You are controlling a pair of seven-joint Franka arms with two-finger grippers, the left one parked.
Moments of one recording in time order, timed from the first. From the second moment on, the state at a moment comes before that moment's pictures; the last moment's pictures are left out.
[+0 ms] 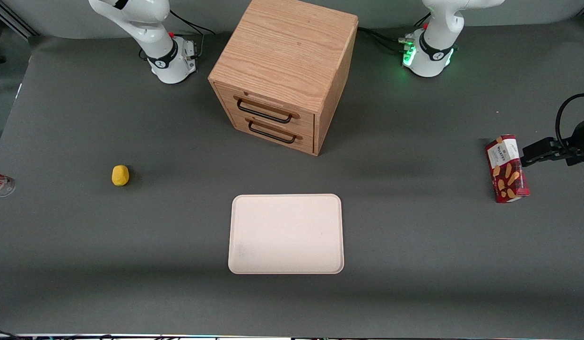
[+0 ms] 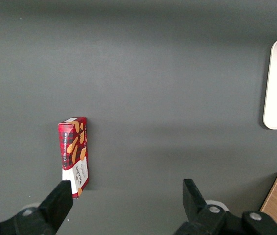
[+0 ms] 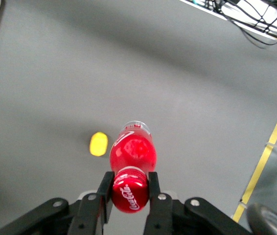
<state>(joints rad) -0.16 0.37 -0.22 -0.98 0.06 1.37 -0.69</state>
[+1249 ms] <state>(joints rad) 0.49 0.45 -0.07 -0.98 0.08 1.48 0.56</state>
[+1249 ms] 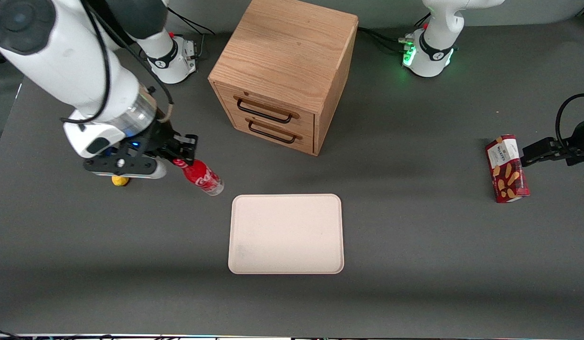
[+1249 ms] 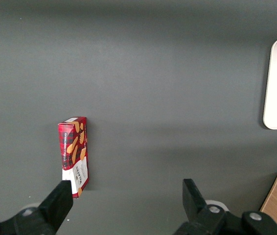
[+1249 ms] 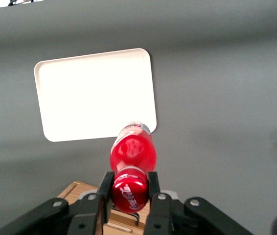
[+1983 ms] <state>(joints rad) 0.49 0.72 -0.07 -0.98 0.08 1.77 0.57</state>
